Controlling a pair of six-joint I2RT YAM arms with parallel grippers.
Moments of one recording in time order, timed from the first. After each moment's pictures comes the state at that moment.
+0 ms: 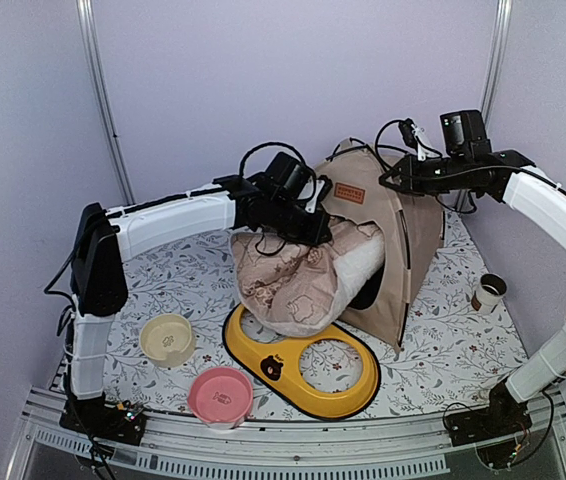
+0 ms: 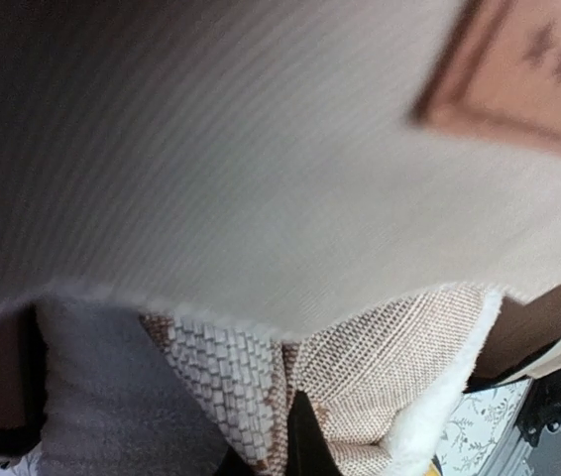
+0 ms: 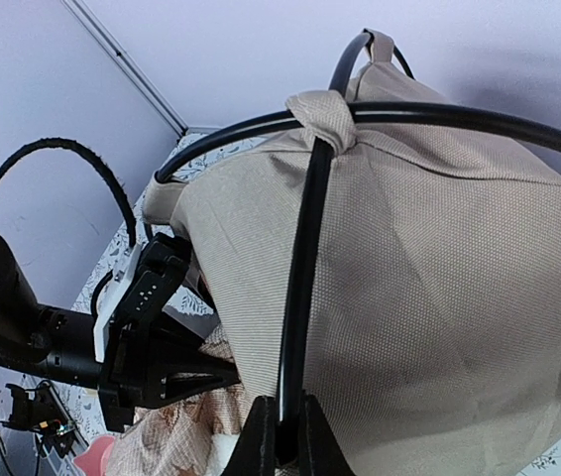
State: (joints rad) left arm -0.85 2.13 1.95 -0.55 0.12 -0.36; right arm 0.41 1.50 1.52 -0.55 -0.35 0.27
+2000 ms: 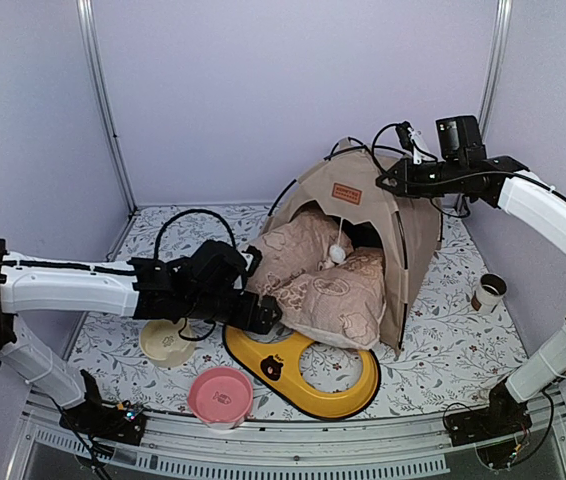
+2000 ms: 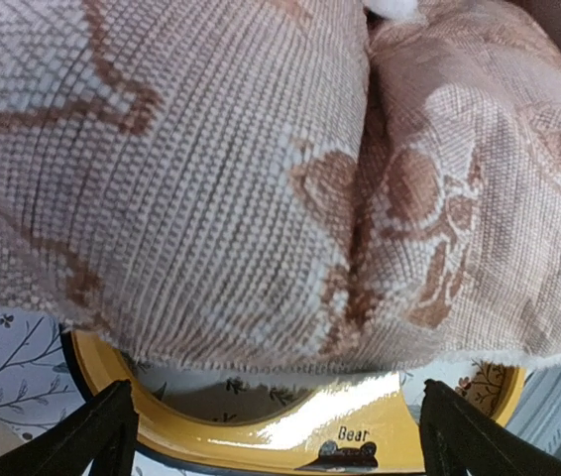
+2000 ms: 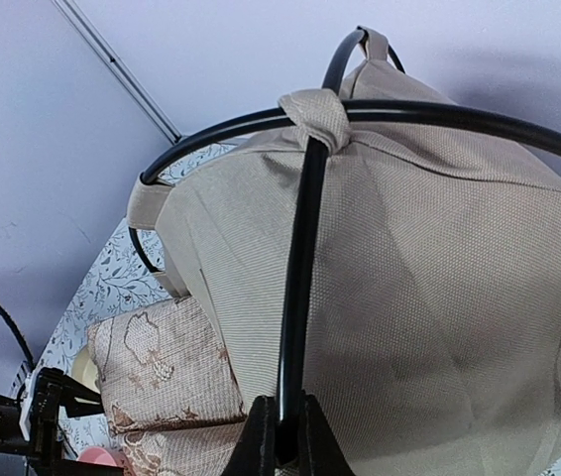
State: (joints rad) left arm -1.03 1.45 0.94 -0.31 -0.18 -0.58; right arm 0.42 1.51 1.48 -0.48 -0.32 0.27
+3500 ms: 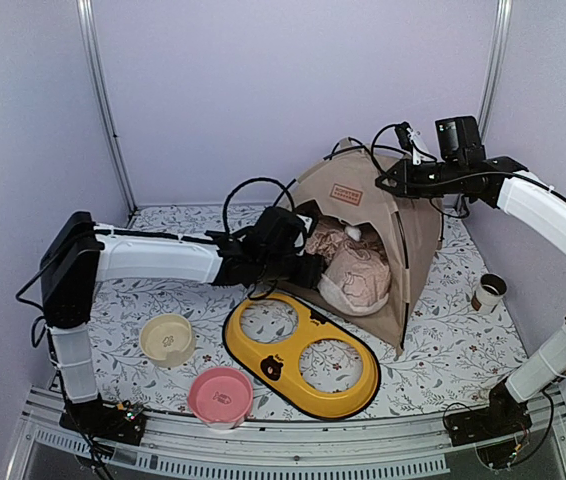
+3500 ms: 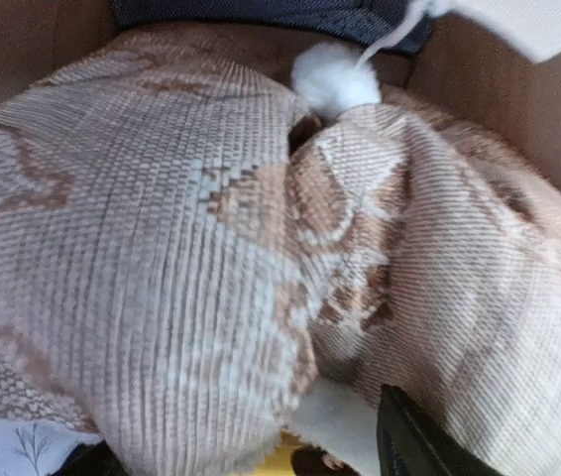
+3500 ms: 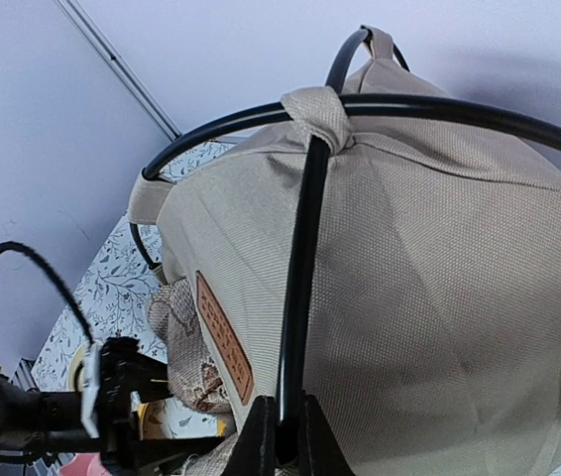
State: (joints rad) left arm -0.96 1.97 1.42 -0.09 -0.19 -0.35; right arm 0.42 1.51 1.47 -0.47 -0.32 0.26
